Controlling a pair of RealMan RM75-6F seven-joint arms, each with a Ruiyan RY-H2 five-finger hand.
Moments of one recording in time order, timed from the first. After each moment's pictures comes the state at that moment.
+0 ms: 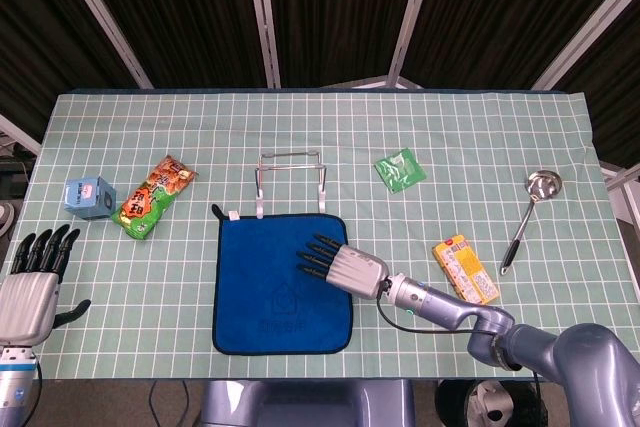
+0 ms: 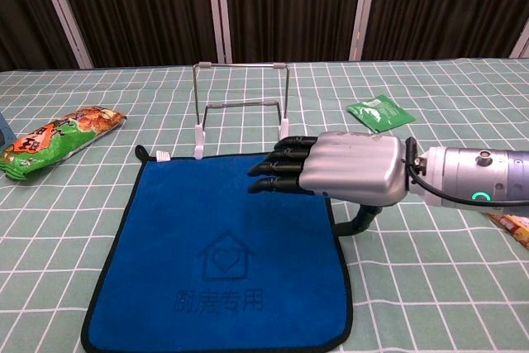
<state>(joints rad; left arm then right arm) -0.07 -1.19 -0.05 -1.74 1.48 1.49 0.33 0.86 -1.69 0.00 -1.01 -1.98 0.98 -0.01</state>
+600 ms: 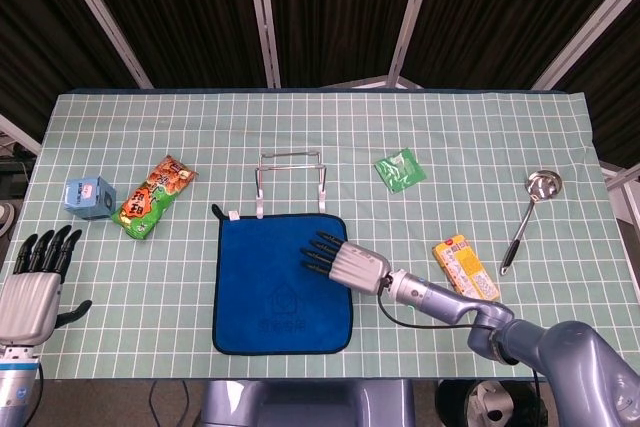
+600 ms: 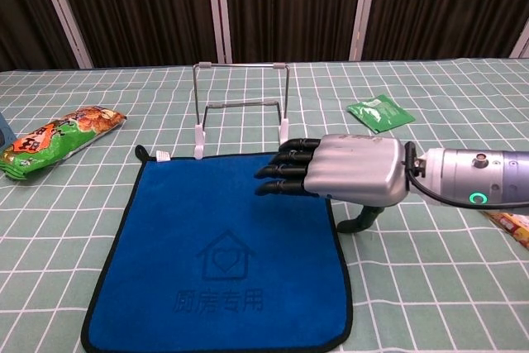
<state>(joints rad) -0.07 -1.20 -0.04 -1.73 1.47 1.48 0.34 0.89 -1.72 -0.07 -0.91 -1.96 1.02 -0.01</state>
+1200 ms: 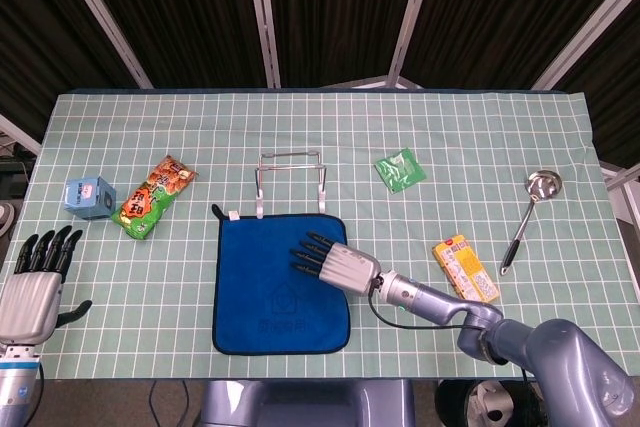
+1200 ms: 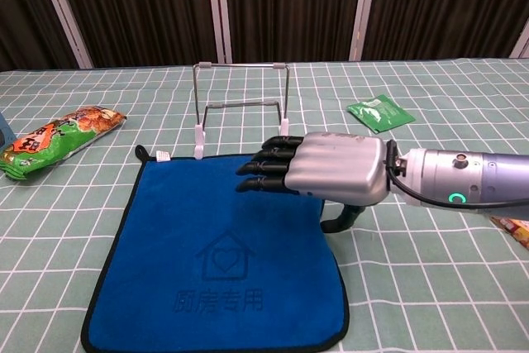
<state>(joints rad) -0.08 -1.20 -0.04 -1.73 1.46 1.48 0.35 0.92 -1.76 -0.07 -0.91 -1.91 1.04 -0.01</state>
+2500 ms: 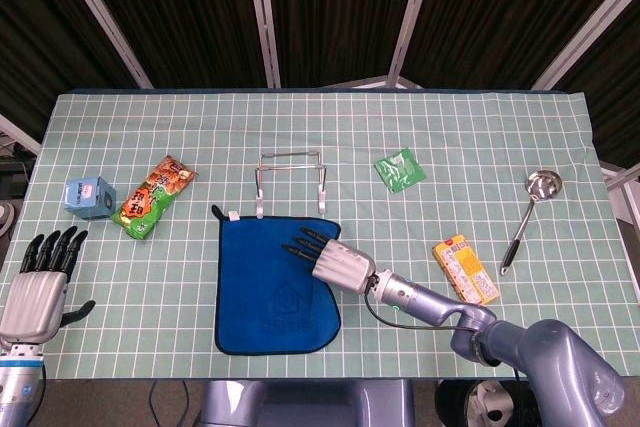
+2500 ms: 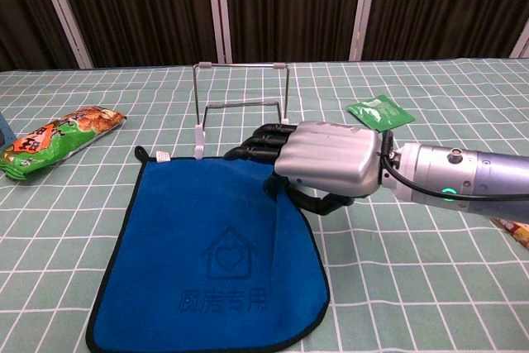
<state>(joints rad) -0.10 -1.22 -0.03 -1.70 1.46 1.45 0.35 0.93 -1.79 -0.08 -0.90 -1.85 1.11 0.03</state>
